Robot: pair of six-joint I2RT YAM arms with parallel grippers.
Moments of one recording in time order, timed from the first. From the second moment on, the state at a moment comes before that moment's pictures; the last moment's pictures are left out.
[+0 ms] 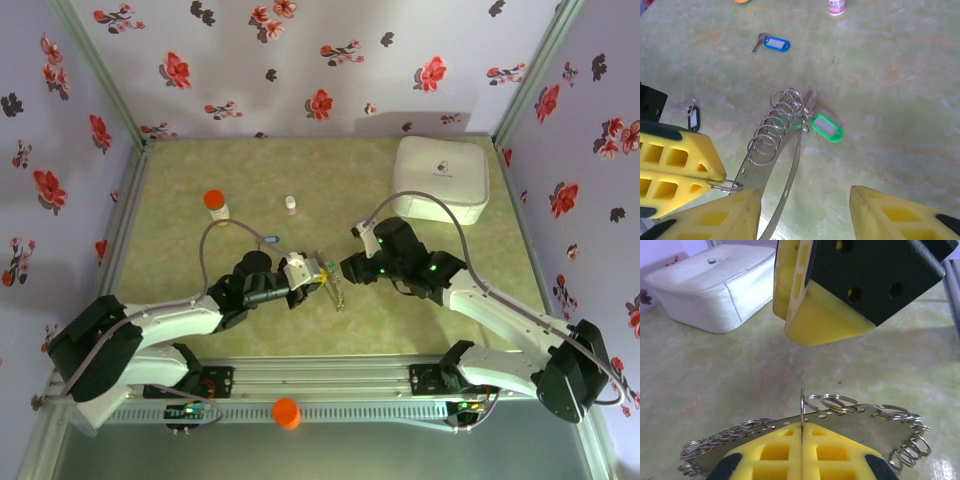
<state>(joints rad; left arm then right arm) -0.89 1.27 0.42 0.52 0.32 0.23 0.75 1.10 0.79 -0.44 -0.14 0.23</state>
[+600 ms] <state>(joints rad) -0.88 1.29 0.45 0.48 0.45 0.26 0.83 0.99 0.68 -0.44 -0.27 -0.44</state>
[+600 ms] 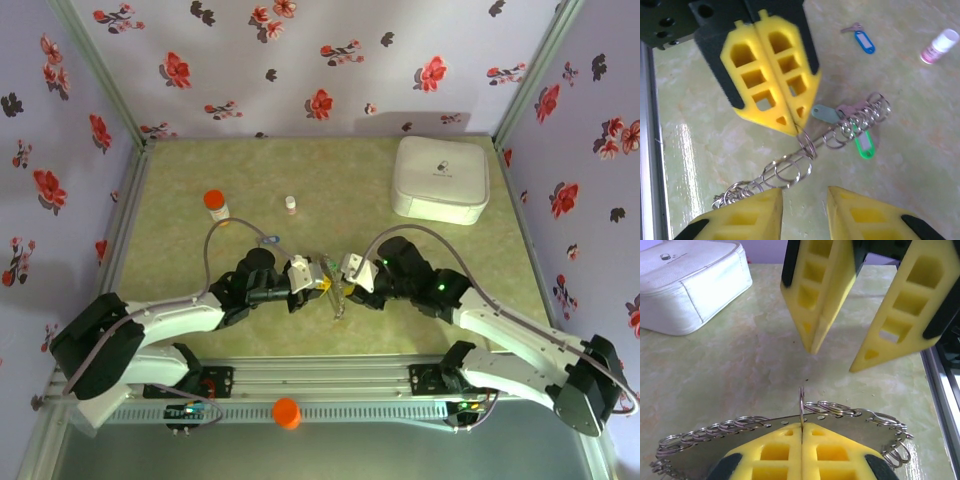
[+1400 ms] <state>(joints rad) -0.89 1.29 0.40 0.54 0.50 0.40 0.87 1.02 0.67 -0.38 -0.28 -0.53</state>
